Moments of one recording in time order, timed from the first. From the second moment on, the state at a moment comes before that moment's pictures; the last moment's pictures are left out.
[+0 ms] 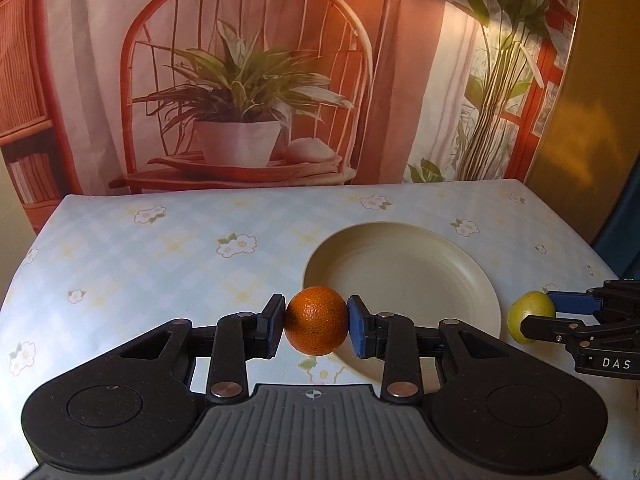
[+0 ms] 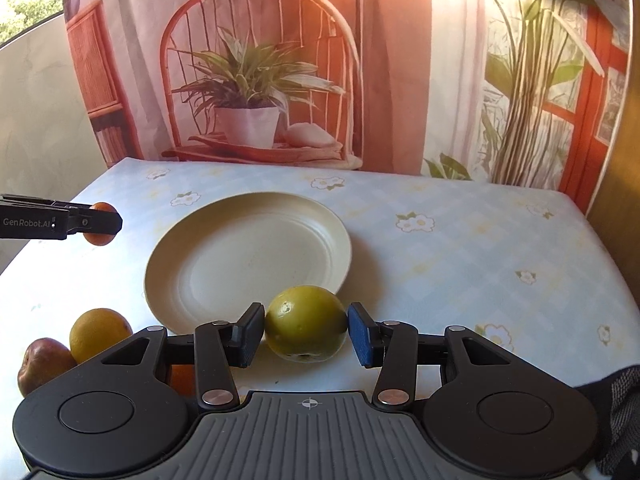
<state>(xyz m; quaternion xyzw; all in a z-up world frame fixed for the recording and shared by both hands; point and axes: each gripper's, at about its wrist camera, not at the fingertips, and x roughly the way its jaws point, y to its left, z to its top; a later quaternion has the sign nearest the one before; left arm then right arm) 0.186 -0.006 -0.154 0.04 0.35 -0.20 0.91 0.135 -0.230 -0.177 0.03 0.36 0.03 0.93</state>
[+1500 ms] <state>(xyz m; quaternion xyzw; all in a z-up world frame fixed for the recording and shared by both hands) 0.222 -0.037 -0.169 0.07 0.38 -0.21 0.90 0.183 -0.239 -0.172 0.06 0.34 0.04 0.94</state>
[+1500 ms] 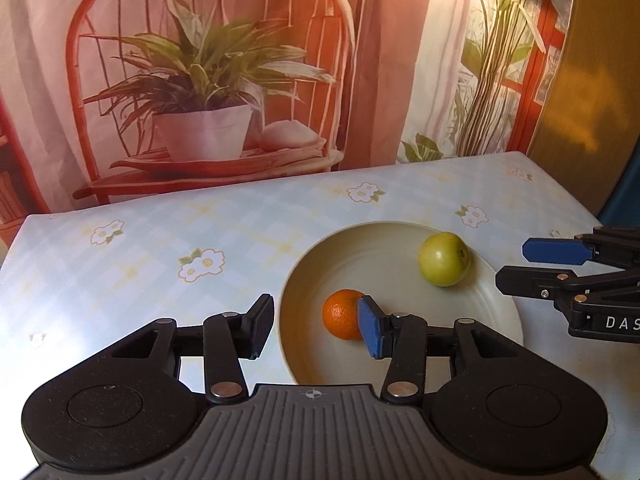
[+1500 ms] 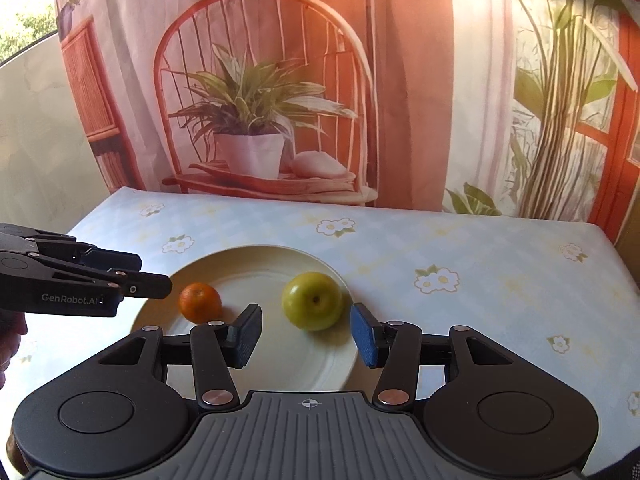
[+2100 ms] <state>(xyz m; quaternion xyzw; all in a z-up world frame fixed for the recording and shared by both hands) 0.118 0.033 -0.128 0.00 0.36 -0.15 0.92 0.078 -0.198 -0.158 0.08 0.33 0.03 0.94</state>
